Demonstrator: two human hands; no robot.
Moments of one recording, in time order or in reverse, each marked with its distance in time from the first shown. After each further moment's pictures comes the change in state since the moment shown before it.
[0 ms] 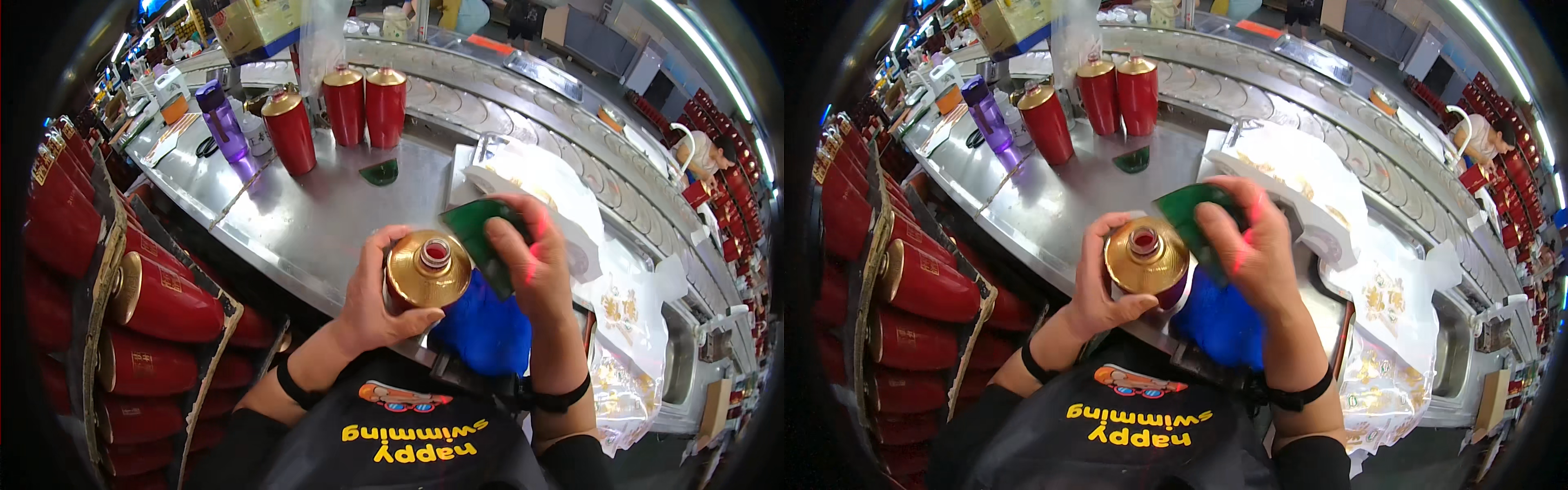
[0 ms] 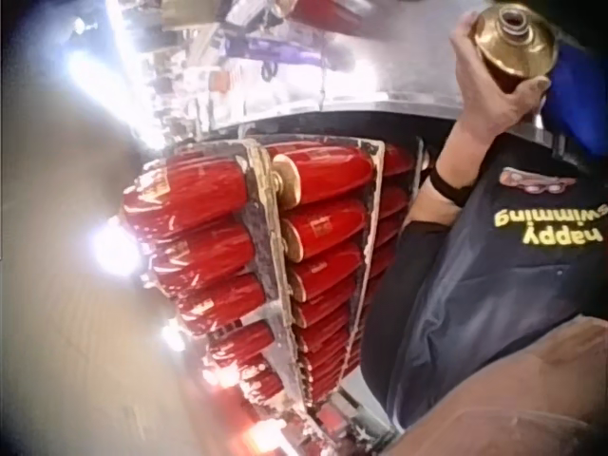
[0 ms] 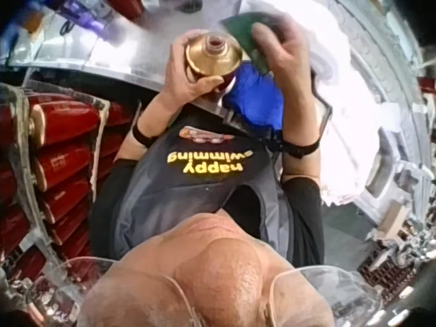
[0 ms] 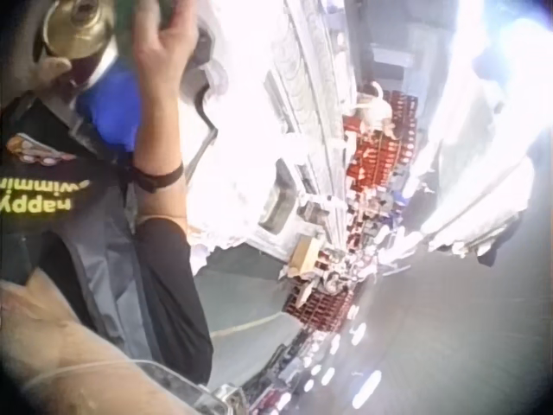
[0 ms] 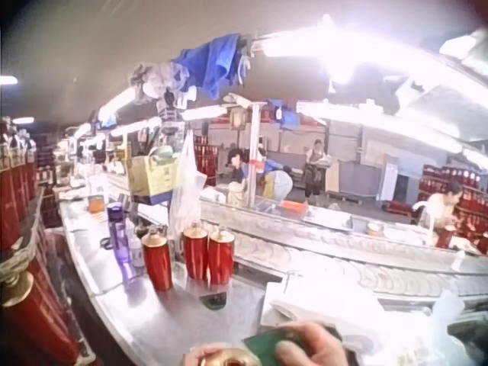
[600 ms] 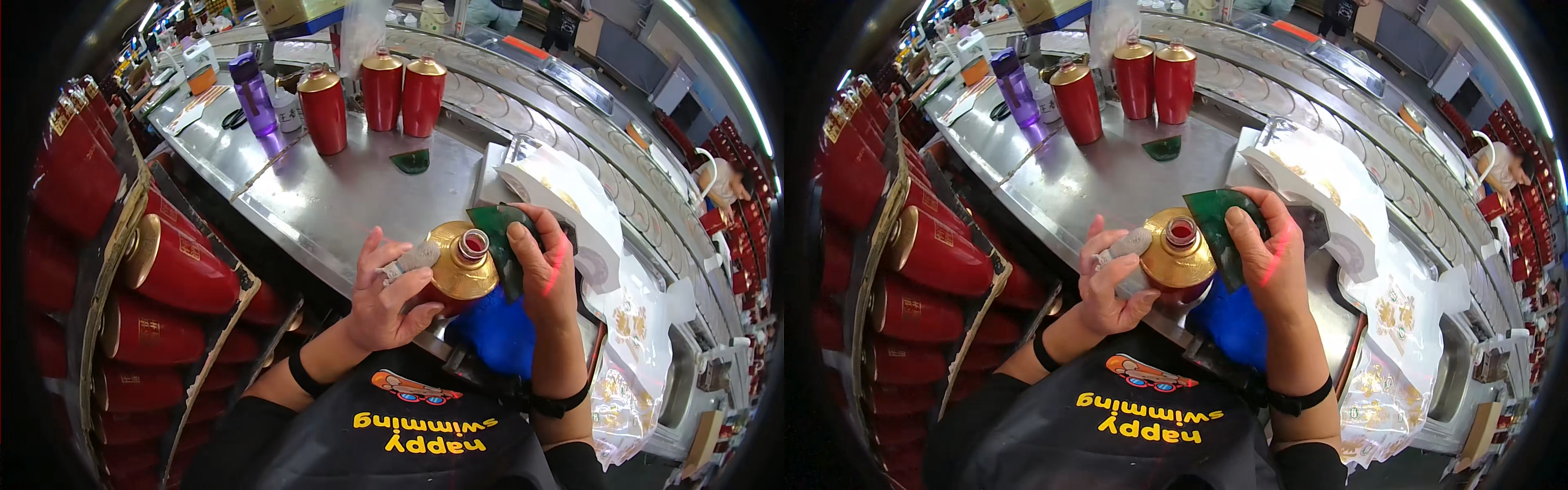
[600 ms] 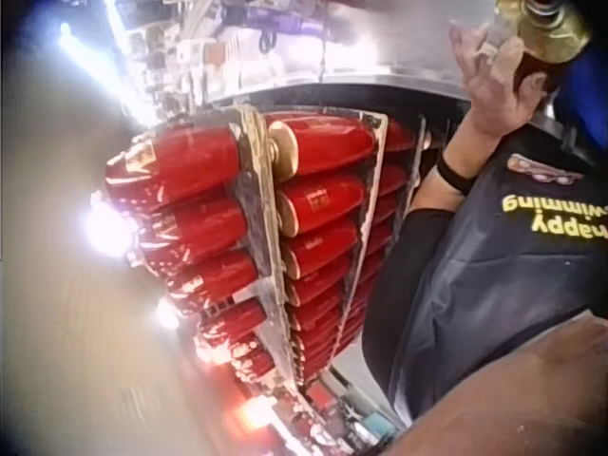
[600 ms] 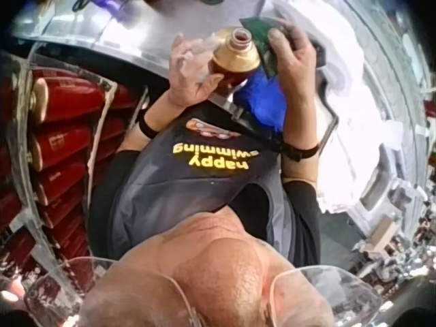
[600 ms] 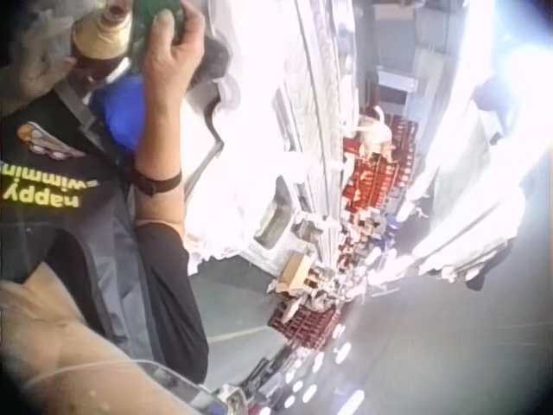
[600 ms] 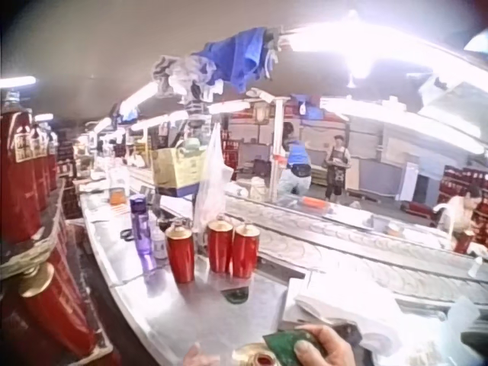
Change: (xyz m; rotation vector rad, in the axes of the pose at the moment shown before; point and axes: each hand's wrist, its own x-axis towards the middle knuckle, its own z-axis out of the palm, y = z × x) left_hand -0.027 -0.009 -0.013 0.571 0.199 0.608; right_hand -0.009 0.004 0.019 0.246 -0.076 0.159
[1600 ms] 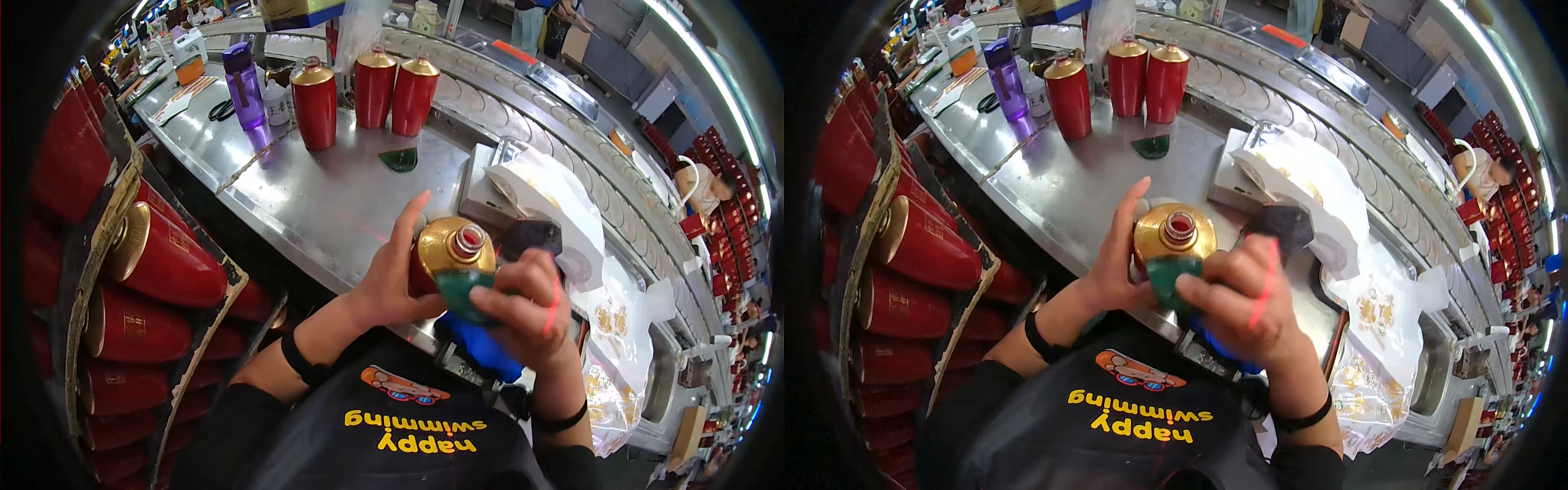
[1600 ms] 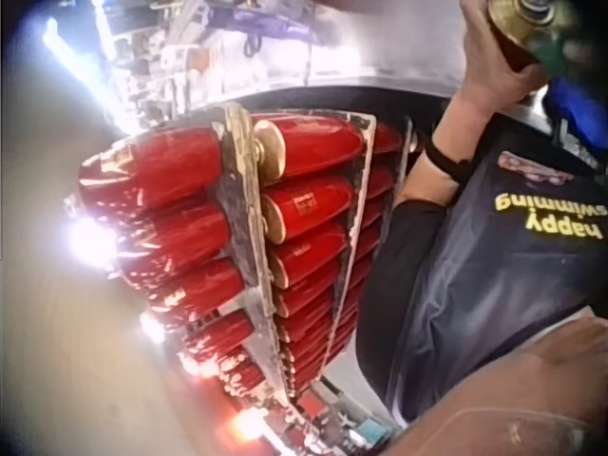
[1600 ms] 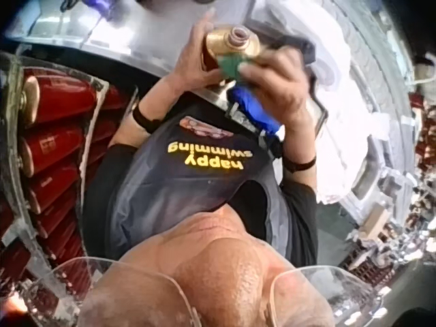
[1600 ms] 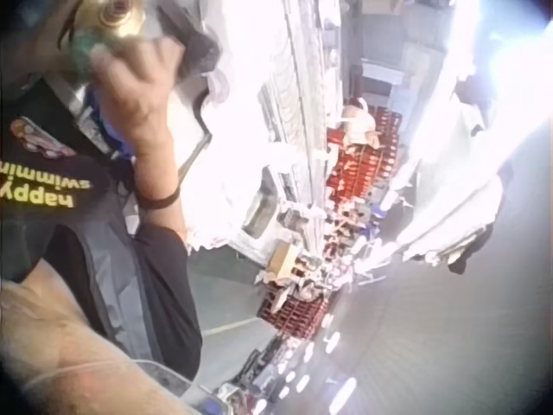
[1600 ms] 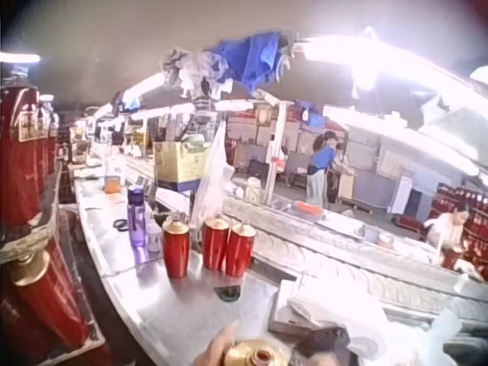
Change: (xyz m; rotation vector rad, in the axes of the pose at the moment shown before) left_hand 0.019 -0.008 0.016 -0.648 -0.223 -0.534; right_hand -0.031 -0.033 -0.001 -0.793 -0.283 -0.901
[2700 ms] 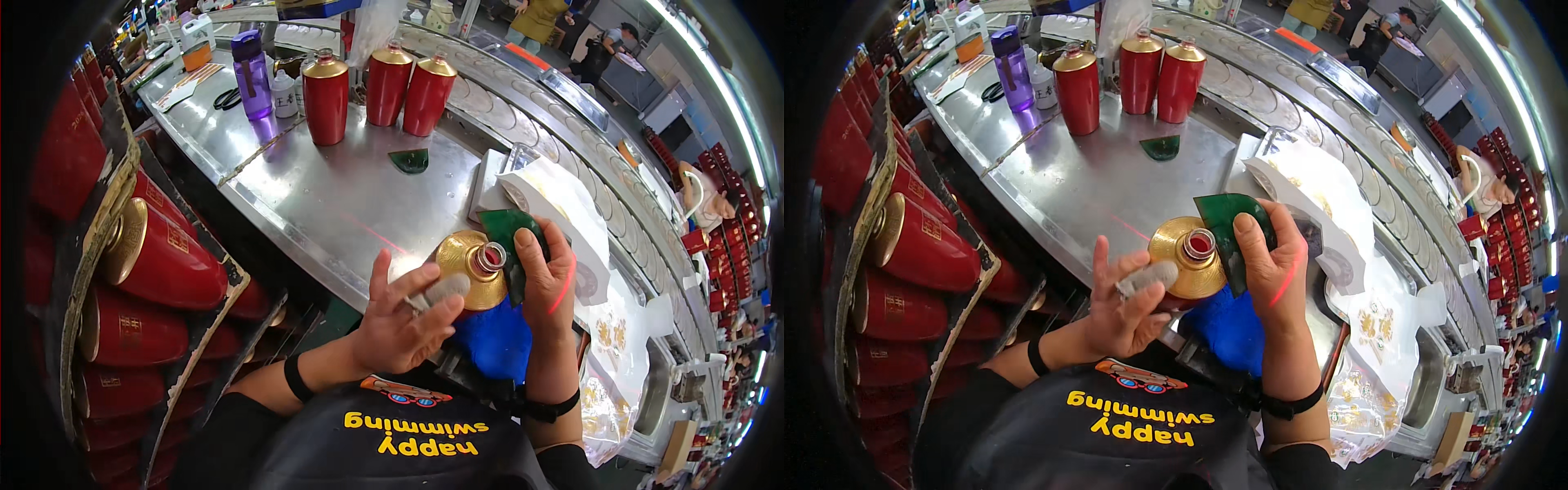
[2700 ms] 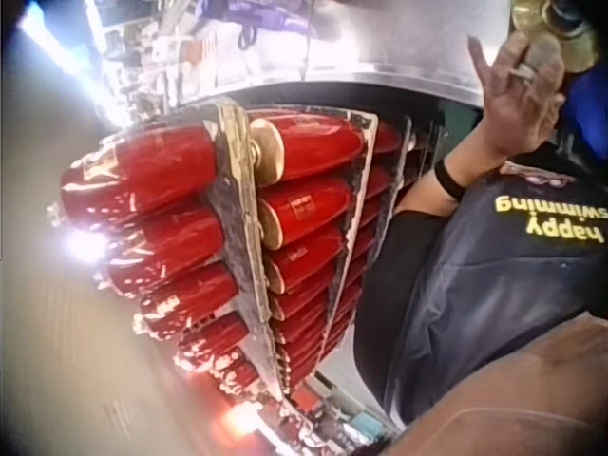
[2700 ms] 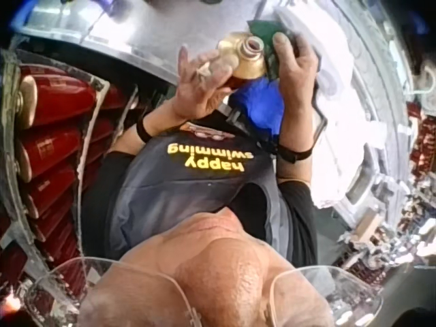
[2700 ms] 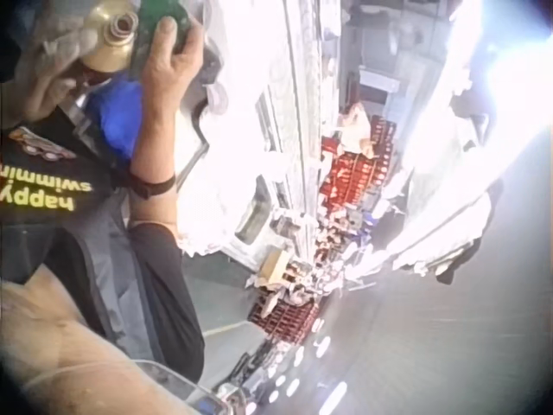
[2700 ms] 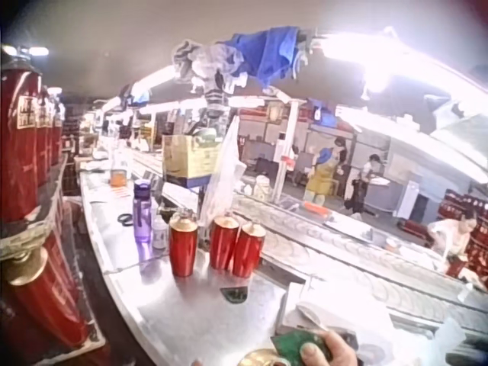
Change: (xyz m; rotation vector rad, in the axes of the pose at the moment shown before) left_hand -0.042 0.017 0.008 0.690 0.176 0.433; right_hand 0.008 0.033 0.032 0.677 0.286 0.930
